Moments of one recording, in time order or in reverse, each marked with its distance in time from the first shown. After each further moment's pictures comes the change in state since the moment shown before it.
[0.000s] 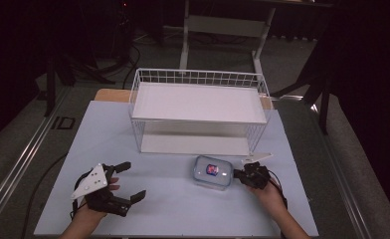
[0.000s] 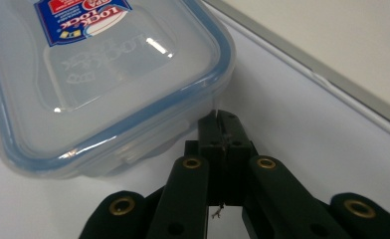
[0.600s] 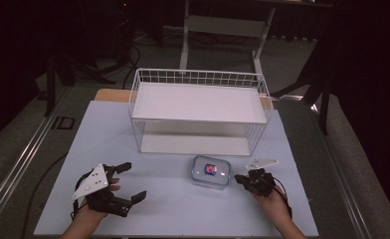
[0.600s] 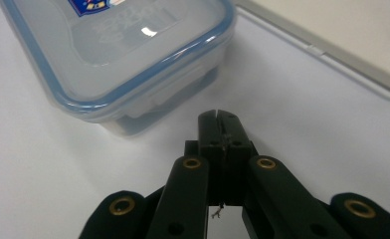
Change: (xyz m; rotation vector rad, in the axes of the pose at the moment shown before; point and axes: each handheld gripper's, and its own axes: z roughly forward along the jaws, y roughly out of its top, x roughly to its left) left arm -0.001 0.000 0.001 0.000 0.001 -0.009; right arm 0.015 -0.014 -0.021 0.012 -0.028 0.049
